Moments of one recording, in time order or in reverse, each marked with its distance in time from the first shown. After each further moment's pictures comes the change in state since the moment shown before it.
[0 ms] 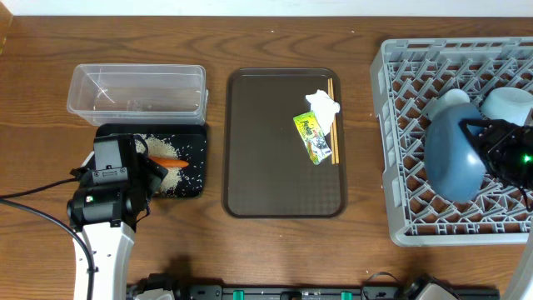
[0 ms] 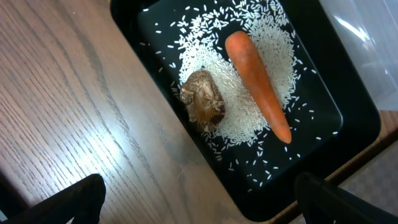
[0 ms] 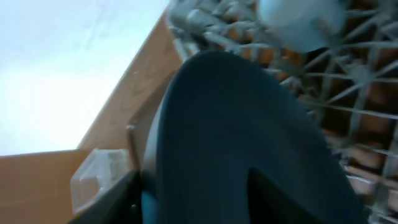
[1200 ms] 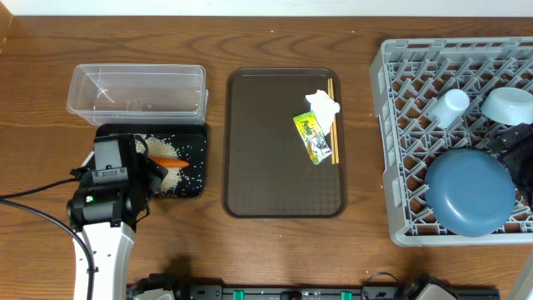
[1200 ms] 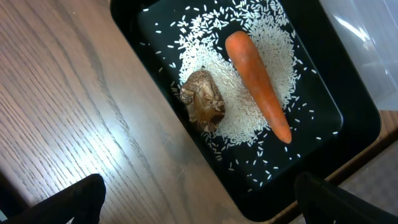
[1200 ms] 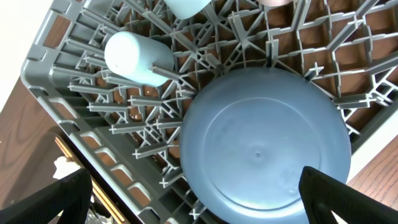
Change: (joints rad) left arm 0.000 0.000 0.000 0.000 0.000 0.000; right arm -0.002 -0.021 0.109 -0.160 0.540 0.055
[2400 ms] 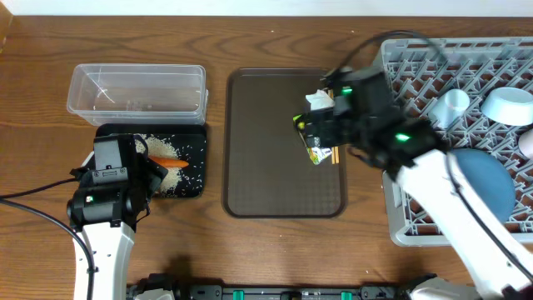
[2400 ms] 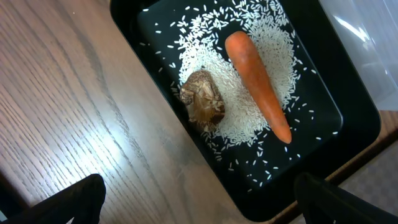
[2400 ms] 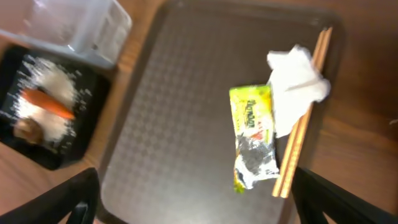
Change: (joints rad) left arm 0.000 0.000 0.000 0.000 0.000 0.000; right arm 1.112 0.282 0.022 0.383 0.060 -0.113
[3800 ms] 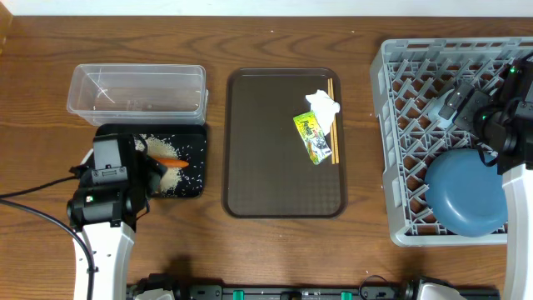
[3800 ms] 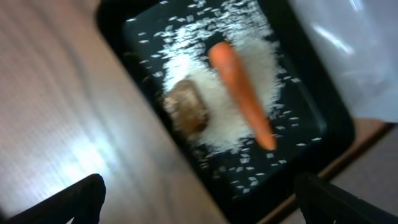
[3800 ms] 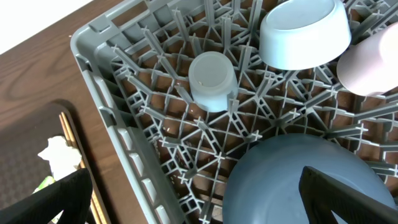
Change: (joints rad) left arm 0.000 0.000 0.000 0.054 0.022 -0.010; right arm -0.692 -0.151 0.079 -0.233 0.190 0.038
